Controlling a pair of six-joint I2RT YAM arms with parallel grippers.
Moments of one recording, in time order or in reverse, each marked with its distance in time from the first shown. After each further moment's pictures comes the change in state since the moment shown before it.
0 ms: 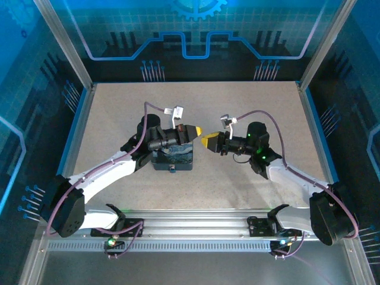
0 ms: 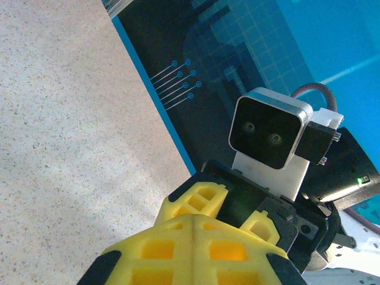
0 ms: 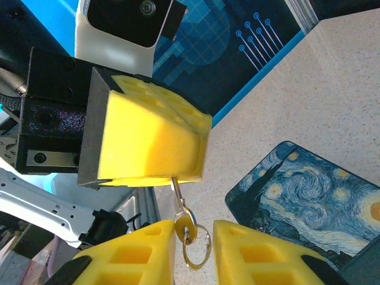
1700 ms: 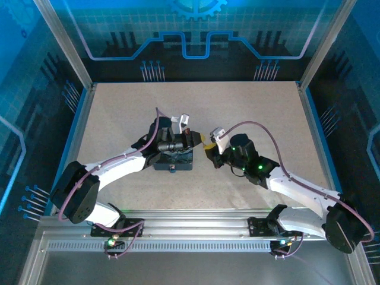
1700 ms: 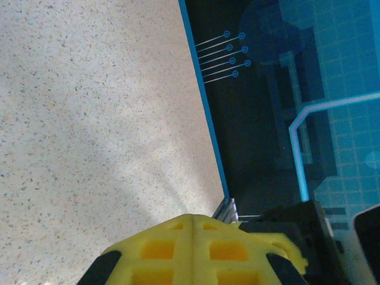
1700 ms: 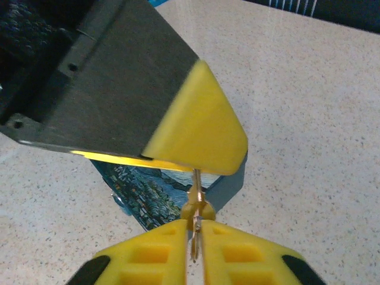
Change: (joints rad) left arm -0.026 0.142 0.000 -0.048 -0.024 -0.098; right arm 0.257 -0.129 0.030 -0.473 0.687 -0.515
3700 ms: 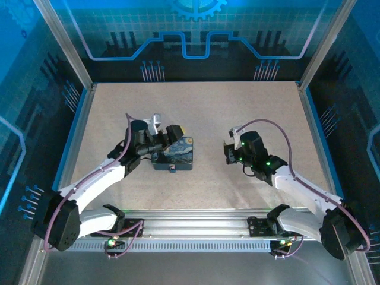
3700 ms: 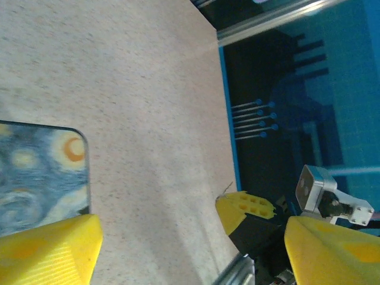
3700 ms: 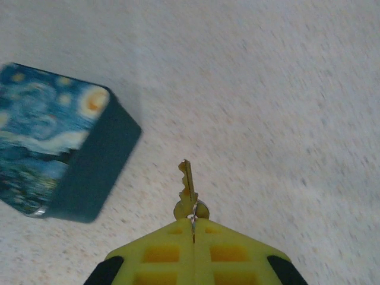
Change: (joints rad) left arm 0.159 -0.260 -0.130 -0.149 -0.098 -0.022; right arm -0.171 -0.027 -0.032 -0.161 0.097 0.157
